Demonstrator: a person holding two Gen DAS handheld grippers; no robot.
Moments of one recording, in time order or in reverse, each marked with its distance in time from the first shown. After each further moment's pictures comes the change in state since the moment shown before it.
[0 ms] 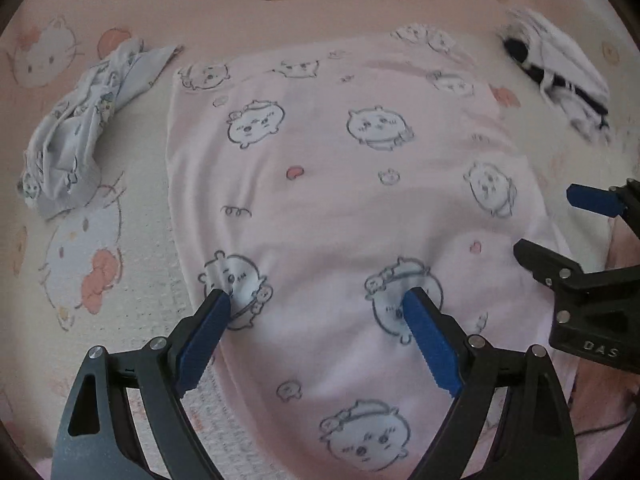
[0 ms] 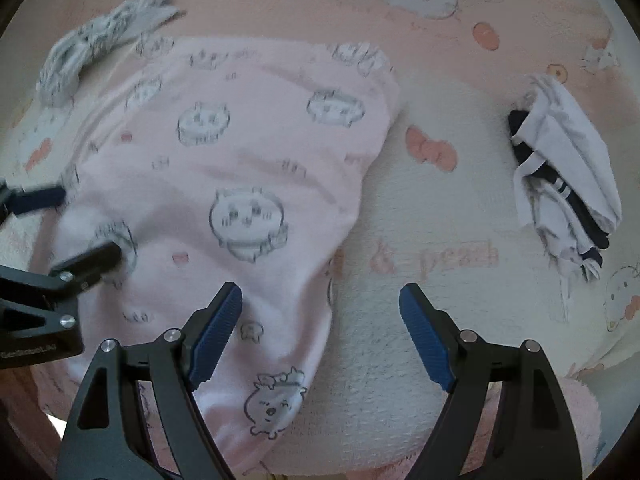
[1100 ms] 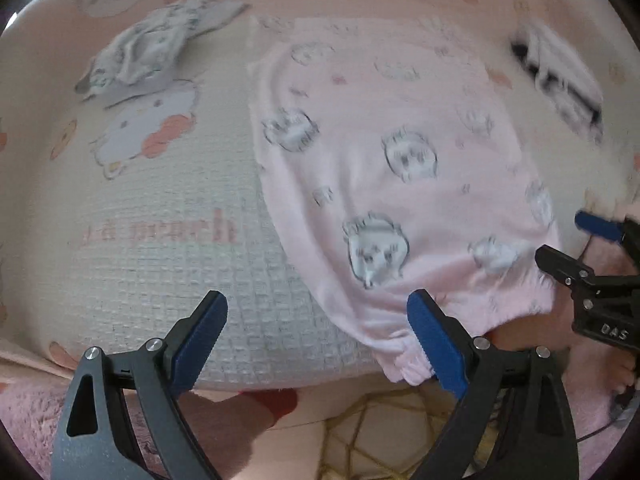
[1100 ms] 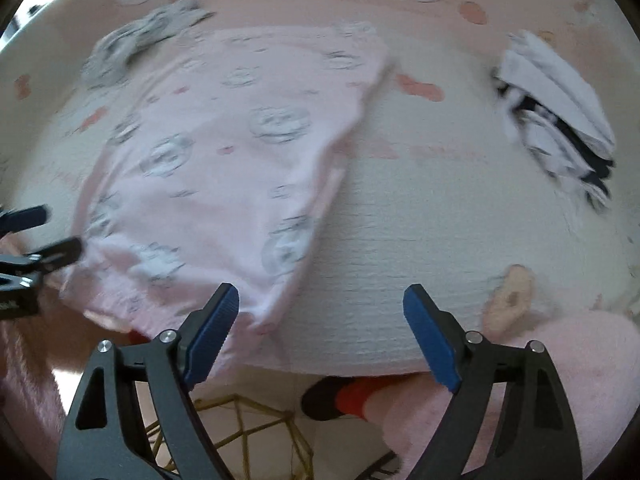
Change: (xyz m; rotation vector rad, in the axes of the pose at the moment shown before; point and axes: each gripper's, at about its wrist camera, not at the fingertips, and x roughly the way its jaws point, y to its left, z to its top) left arm -0.029 -0.011 -0.054 -0.109 0.049 0.052; right arm -0.022 0.009 -0.069 0.018 -0.012 0.114
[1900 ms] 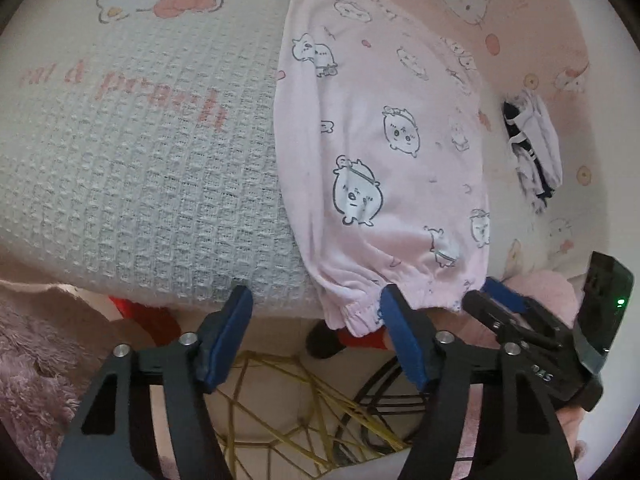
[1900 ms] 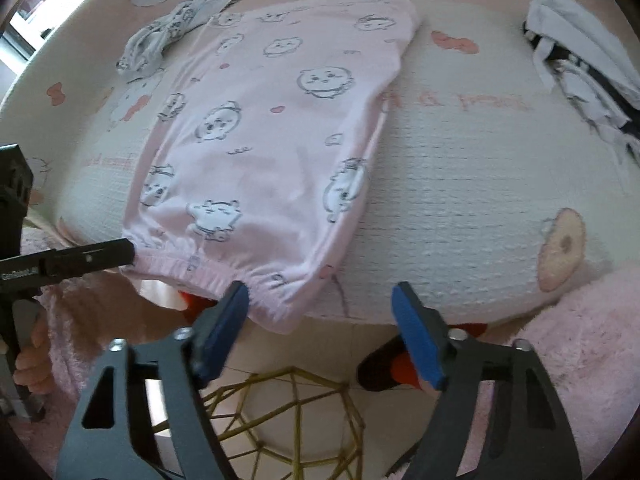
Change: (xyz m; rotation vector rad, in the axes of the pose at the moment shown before) left arm 0.018 0.029 -0.051 -0.420 0.107 -0.465; right arm 0.005 0.007 0.002 0.093 0.062 0.248
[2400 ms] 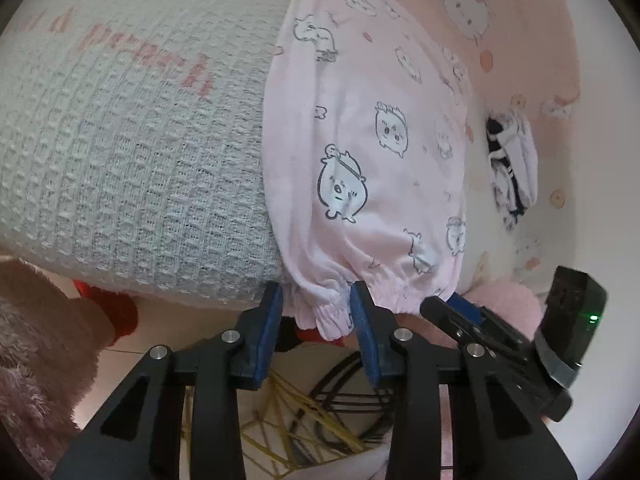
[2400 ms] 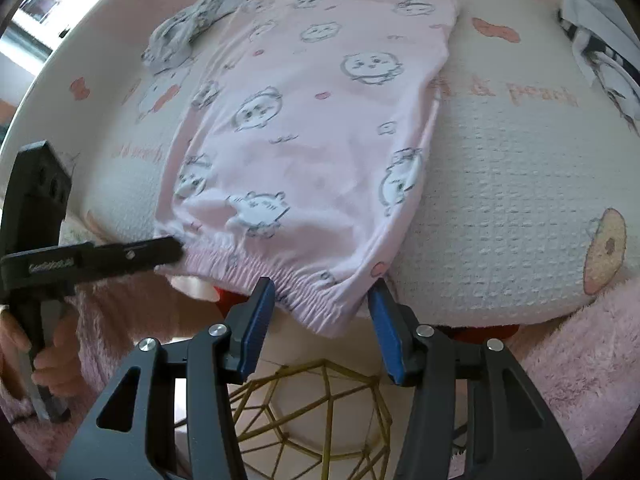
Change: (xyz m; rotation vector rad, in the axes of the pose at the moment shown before) left arm 0.016 0.010 0.014 -0.104 0.031 -0.146; right arm 0.006 0.026 -0.002 0.019 0.022 0.077
